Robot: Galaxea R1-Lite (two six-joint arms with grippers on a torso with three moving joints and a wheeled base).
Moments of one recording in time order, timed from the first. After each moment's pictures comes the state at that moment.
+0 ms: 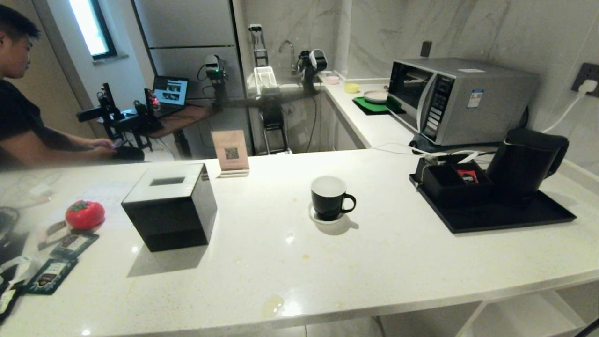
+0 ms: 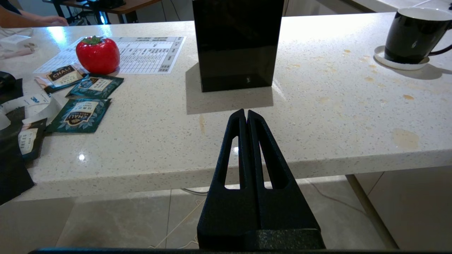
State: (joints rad) left arm 0.00 0.00 0.00 -0.01 0.02 0.00; right arm 0.00 0.00 0.00 0.00 -0.05 0.05
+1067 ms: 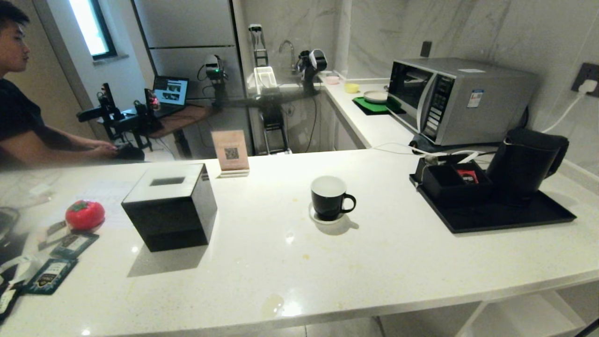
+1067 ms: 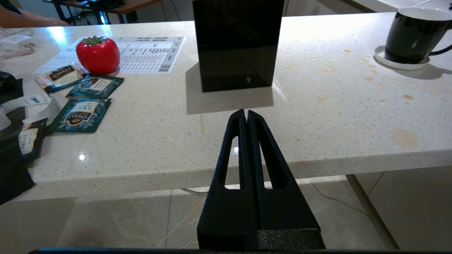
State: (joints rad) left arm 0.00 0.00 0.00 -0.01 0.02 0.00; right arm 0.00 0.00 0.00 0.00 -0.05 0.05
